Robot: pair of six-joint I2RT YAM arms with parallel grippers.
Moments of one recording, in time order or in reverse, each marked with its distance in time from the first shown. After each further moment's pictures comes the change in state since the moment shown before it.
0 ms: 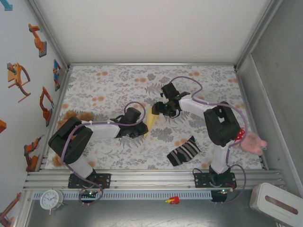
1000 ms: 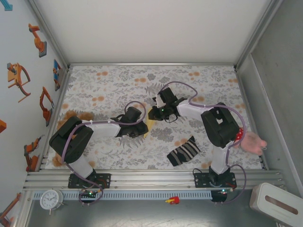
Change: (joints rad) left arm 0.001 0.011 0.019 -0.027 0.003 0.004; right arm 0.056 0.045 -0.067 0.196 -0.264 -0.003
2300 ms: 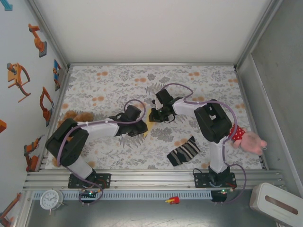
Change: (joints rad) left arm 0.004 -0.081 0.032 -0.098 -0.036 0.041; right arm 0.003 0.114 0.072 -0.088 0.064 -0.004
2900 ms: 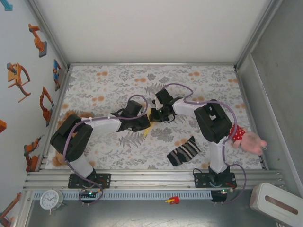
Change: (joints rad) left arm 0.028 0.107 0.068 0.086 0.119 0.040; right arm 0.001 0.001 0.002 -0.002 0.004 0.015
